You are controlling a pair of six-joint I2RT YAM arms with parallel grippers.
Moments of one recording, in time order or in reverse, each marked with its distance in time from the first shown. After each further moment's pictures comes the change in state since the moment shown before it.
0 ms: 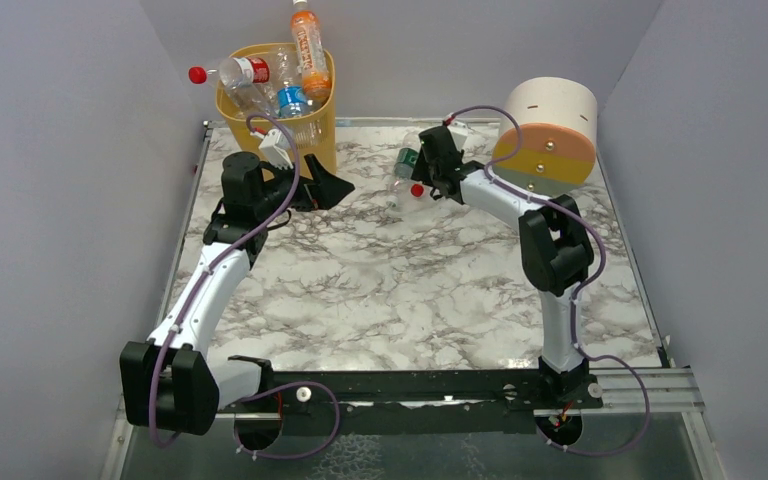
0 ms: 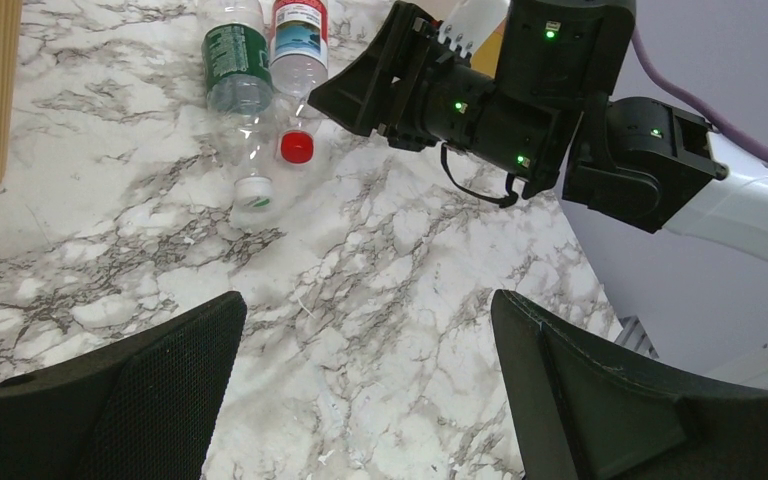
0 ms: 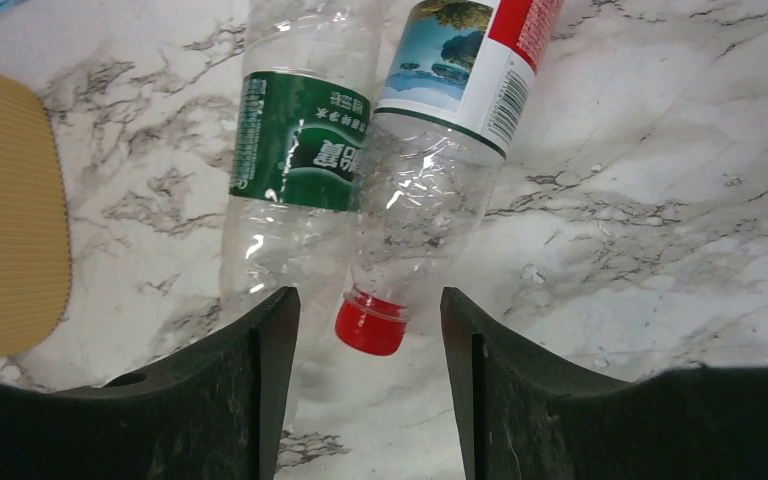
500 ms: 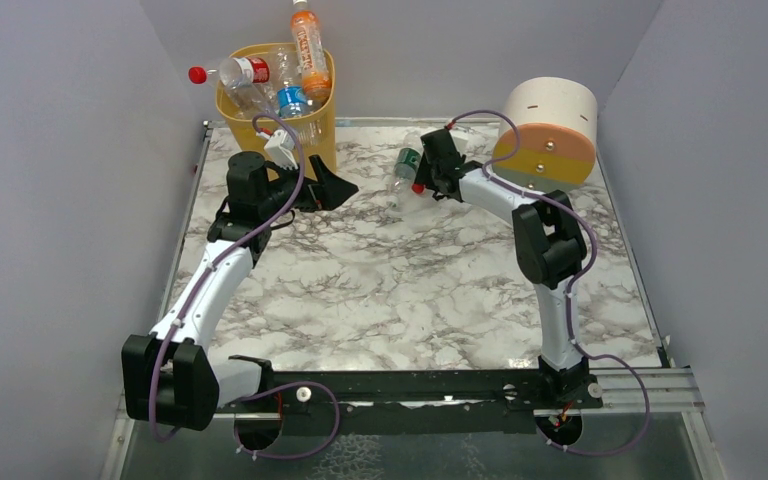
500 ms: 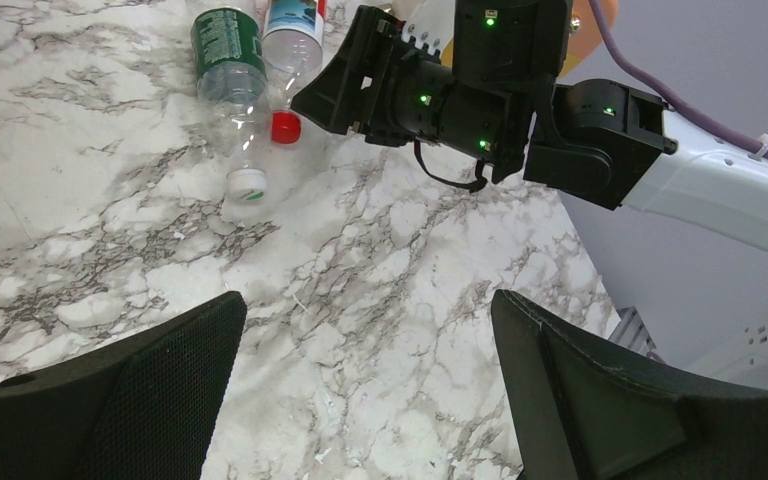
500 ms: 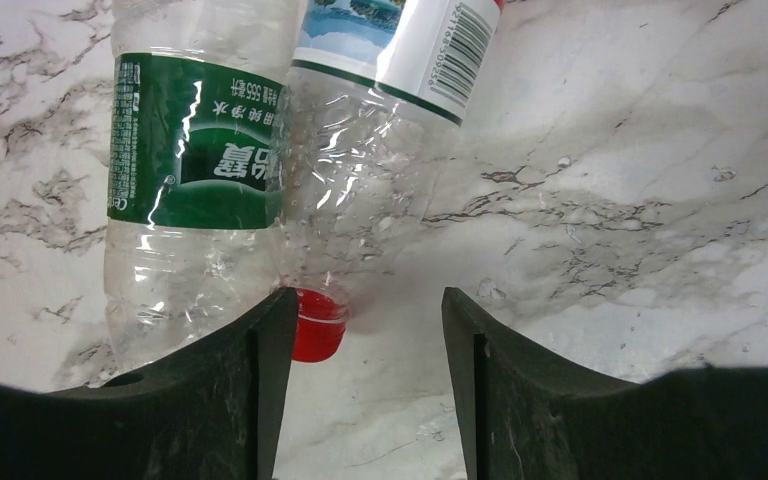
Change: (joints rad) left arm -0.019 0.024 0.000 0.008 0.000 0.000; right arm -0.027 0.080 0.037 -0.036 -0.016 -0.008
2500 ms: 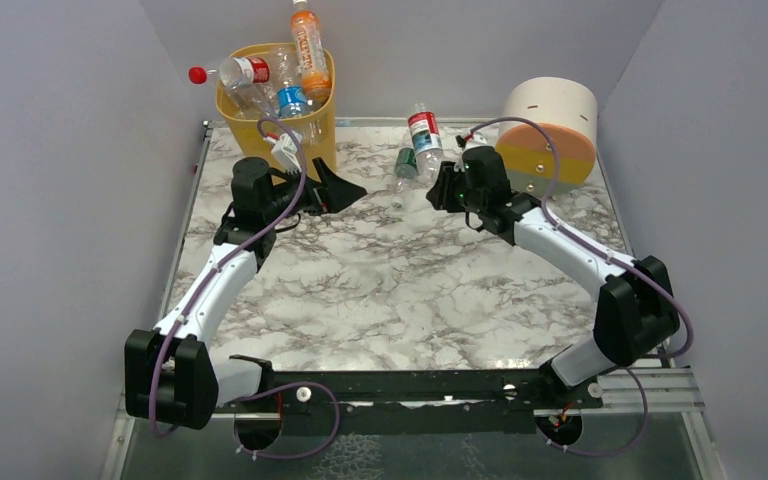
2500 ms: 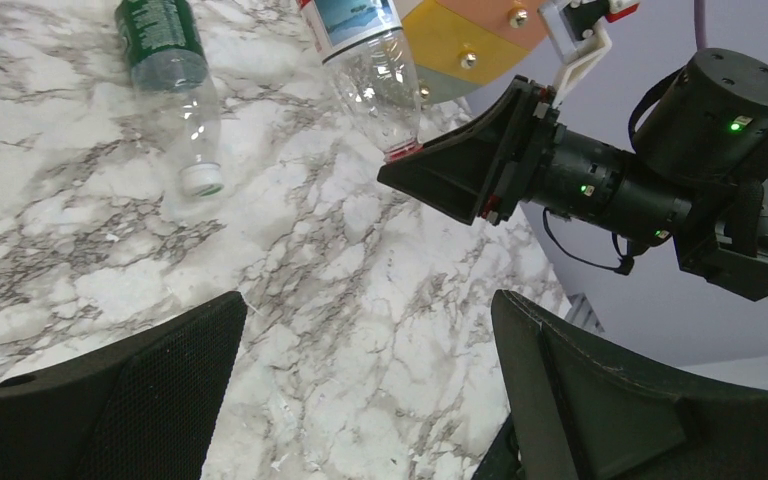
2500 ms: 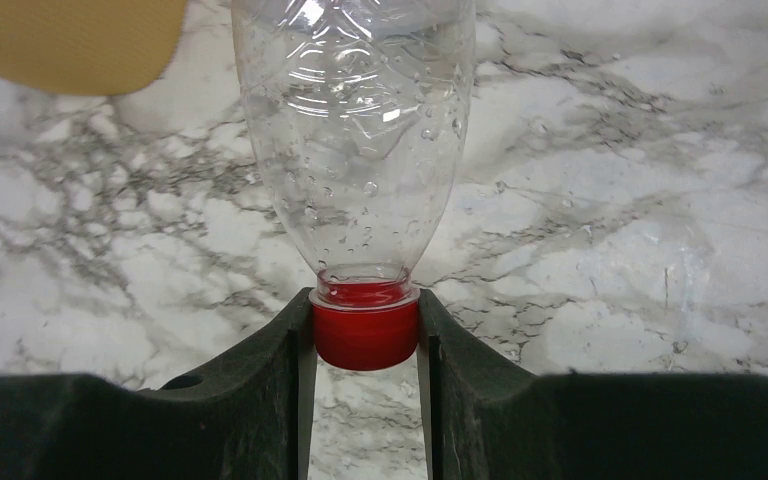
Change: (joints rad) left arm -0.024 0.008 -0.059 0.144 0.084 -0.148; right arm 0.043 -0.637 -0.507 0.091 -0.316 -0.214
